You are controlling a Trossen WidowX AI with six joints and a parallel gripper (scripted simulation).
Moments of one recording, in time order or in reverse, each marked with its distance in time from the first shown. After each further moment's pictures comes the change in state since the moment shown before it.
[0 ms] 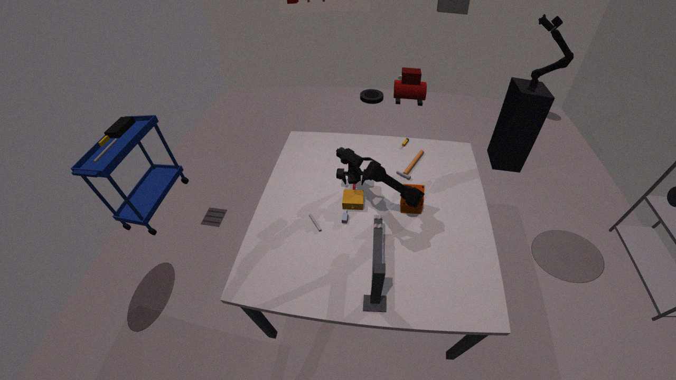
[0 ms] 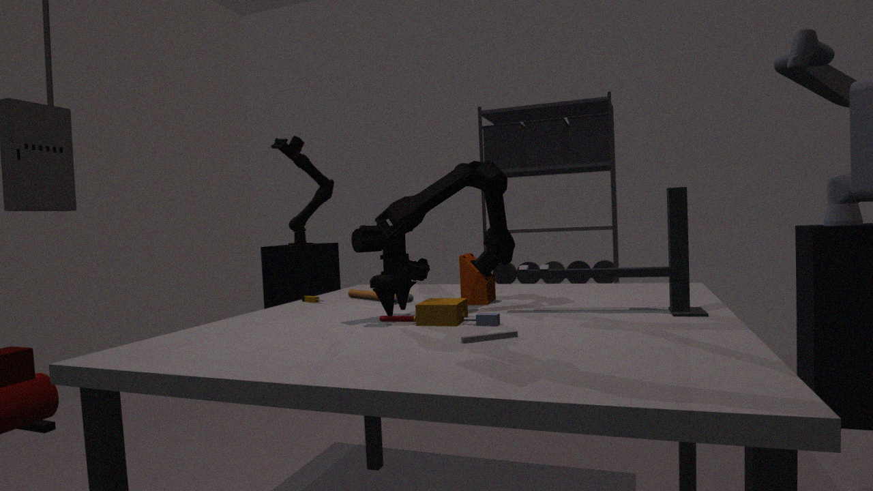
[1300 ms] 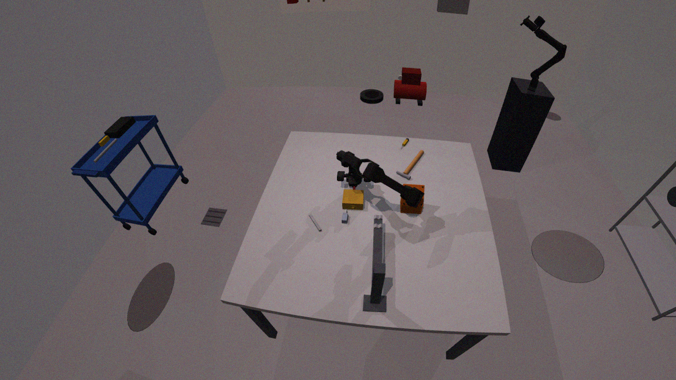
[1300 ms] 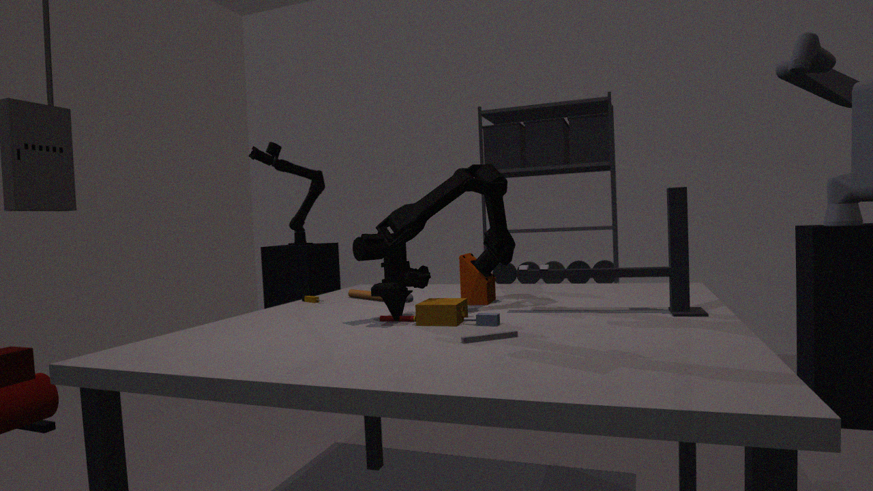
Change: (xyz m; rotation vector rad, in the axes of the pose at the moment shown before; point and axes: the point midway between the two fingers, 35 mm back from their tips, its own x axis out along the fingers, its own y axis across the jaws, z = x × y) arm 0.019 0.003 0.001 0.003 -0.005 0.005
